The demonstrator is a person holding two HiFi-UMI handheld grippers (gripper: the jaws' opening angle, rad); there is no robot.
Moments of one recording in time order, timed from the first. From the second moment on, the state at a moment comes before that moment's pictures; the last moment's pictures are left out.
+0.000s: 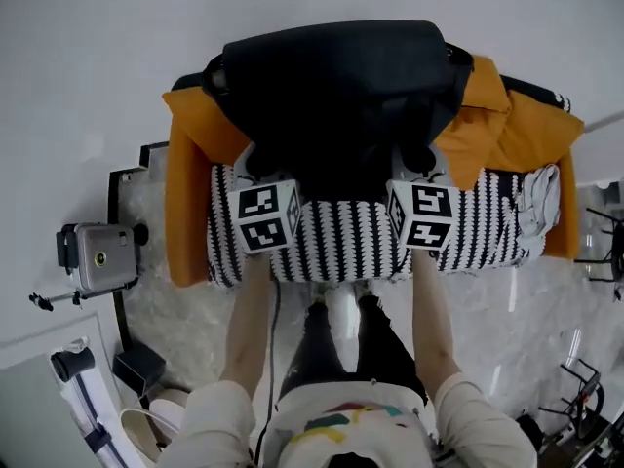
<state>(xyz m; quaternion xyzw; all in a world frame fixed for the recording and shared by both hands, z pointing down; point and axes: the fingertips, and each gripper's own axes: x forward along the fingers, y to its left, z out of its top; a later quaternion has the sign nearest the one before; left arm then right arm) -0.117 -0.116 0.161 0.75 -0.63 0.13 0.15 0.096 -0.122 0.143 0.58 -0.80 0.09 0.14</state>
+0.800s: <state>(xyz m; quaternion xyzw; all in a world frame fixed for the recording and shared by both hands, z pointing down) -0.086 -0.043 -0.126 0.76 -0.64 0.03 0.02 0.126 -0.036 -0.138 0.59 -0.80 -0.04 0.02</state>
